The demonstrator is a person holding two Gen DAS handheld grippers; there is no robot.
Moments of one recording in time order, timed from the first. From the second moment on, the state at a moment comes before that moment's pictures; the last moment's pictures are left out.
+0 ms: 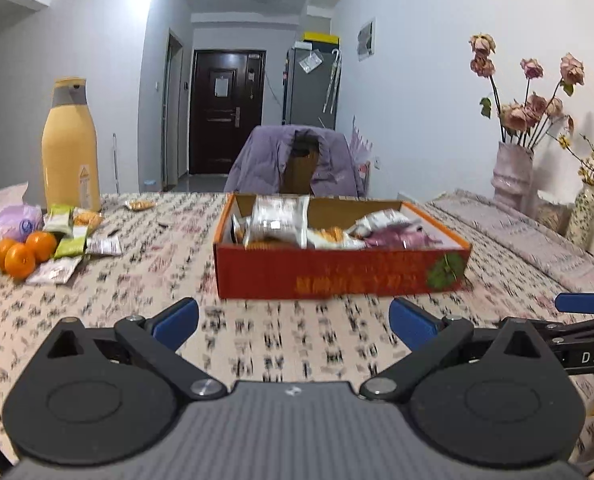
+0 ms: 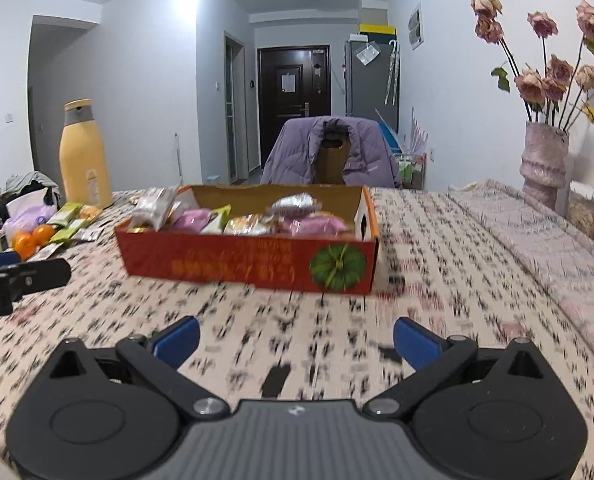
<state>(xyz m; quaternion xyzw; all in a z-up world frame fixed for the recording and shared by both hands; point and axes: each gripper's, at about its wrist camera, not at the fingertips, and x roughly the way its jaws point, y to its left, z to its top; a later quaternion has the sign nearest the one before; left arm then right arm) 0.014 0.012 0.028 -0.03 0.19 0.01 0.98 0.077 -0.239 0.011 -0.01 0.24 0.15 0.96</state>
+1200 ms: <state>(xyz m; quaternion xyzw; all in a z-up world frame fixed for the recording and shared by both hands) -0.003 0.002 0.000 -0.03 0.24 -0.01 0.97 0.053 -0.251 -0.008 0.00 0.27 0.15 0.95</state>
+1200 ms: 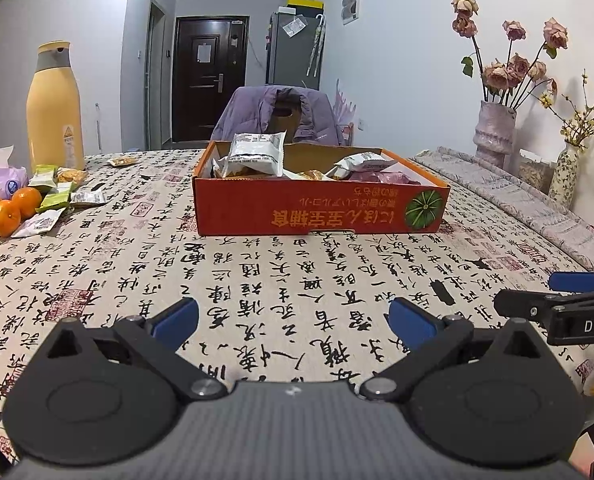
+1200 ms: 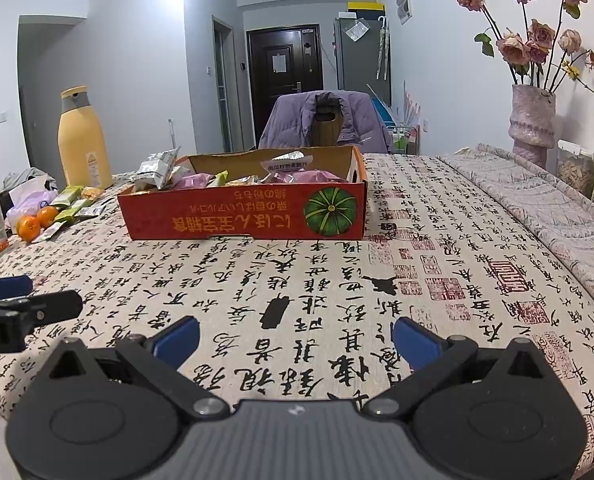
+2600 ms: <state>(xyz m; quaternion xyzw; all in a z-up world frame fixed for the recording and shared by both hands) -0.004 0.001 0.001 -0.03 0.24 -0.02 0.97 0.054 -0.250 -0.008 0.00 0.27 0.15 0.95</state>
